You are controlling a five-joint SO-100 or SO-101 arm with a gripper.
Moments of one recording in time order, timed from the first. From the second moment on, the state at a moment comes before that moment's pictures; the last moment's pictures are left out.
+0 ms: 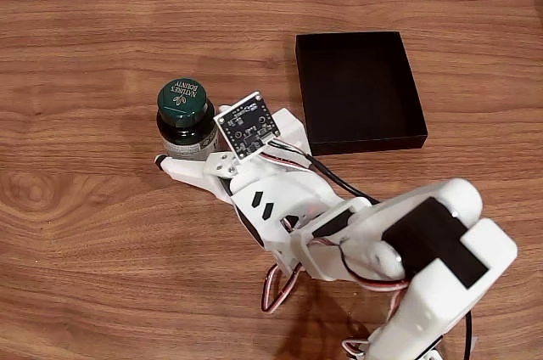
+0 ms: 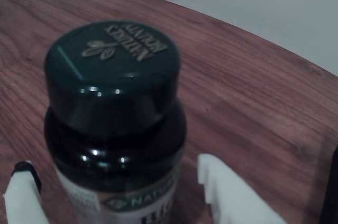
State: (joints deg) arm -33.0 82.7 148.4 -55.6 185.7
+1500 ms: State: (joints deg) arm -34.3 76.7 145.1 -65.9 187.4
